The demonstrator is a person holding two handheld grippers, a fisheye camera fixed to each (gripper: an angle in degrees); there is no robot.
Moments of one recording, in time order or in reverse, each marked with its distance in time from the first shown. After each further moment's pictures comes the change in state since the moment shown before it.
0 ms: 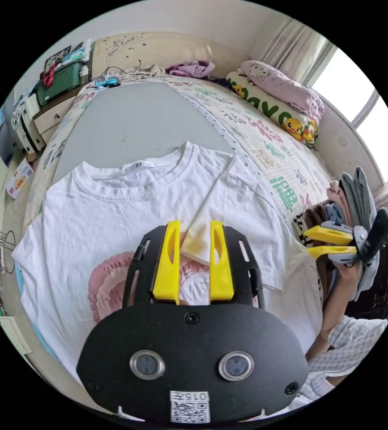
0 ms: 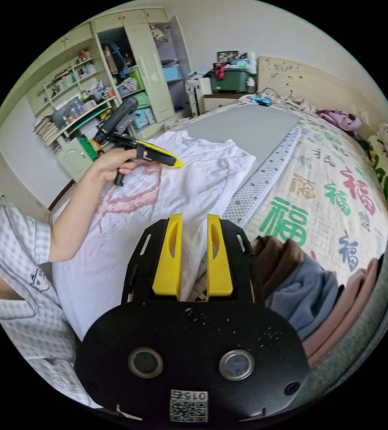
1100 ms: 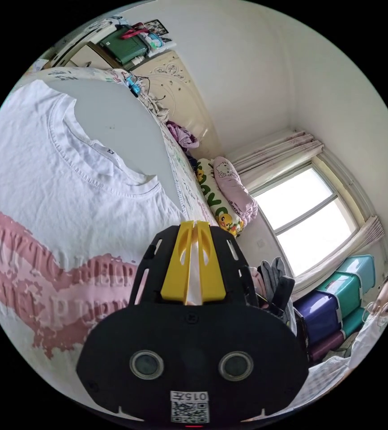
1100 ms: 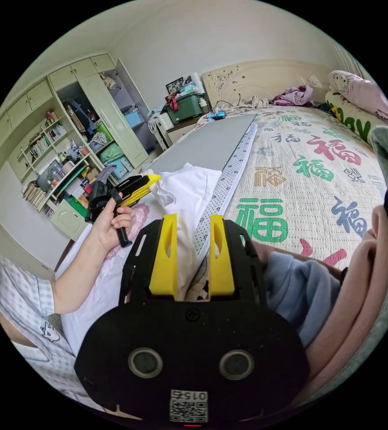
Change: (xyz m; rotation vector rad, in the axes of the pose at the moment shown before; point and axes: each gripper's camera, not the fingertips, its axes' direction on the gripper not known) left arm -0.119 0.085 -0.009 0.547 0.713 -0.442; right arm 0.108 -0.050 -0.031 0.201 -0.133 0.260
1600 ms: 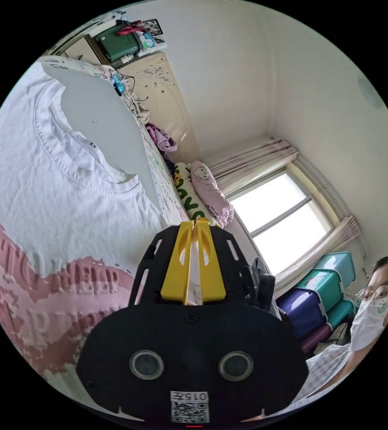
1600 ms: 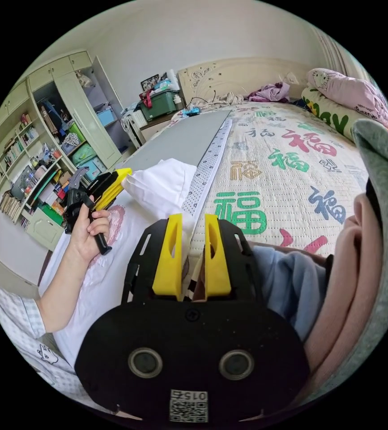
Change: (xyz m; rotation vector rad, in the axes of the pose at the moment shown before) left arm 0.008 0.010 -0.004 0.042 0.167 0.004; right arm 0.017 -0.044 0.084 -0.084 0.208 0.119
